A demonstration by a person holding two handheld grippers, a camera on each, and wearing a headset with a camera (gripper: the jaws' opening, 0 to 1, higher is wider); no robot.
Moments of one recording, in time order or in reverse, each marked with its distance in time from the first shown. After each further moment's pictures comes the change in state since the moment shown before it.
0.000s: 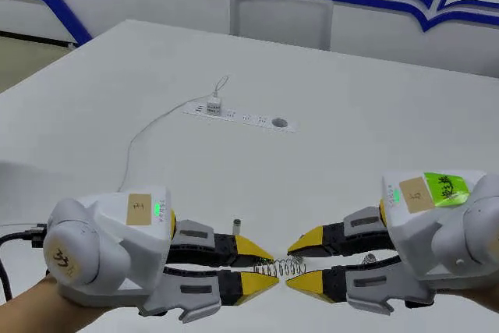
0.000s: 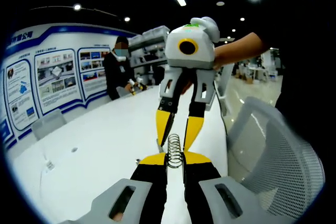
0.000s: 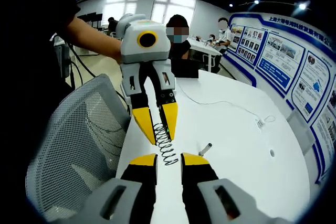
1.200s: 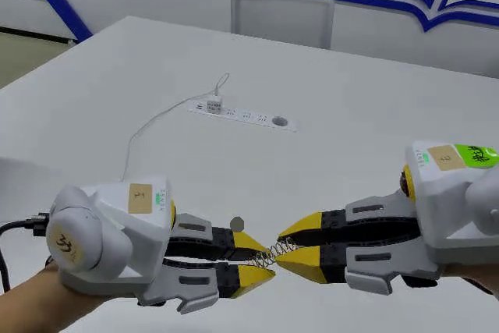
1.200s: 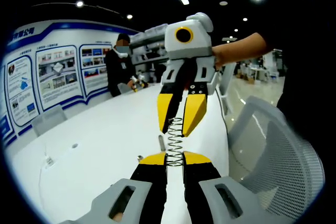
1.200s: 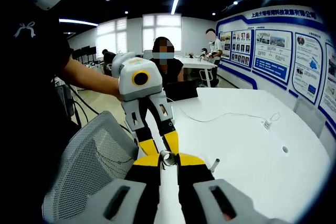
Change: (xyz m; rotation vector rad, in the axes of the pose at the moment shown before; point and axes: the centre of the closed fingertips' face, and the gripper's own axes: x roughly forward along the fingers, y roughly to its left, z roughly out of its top) left arm -0.001 0.006 -0.007 -0.023 0.023 0.007; right arm -0.006 -0.002 0.039 0.181 -0.206 0.050
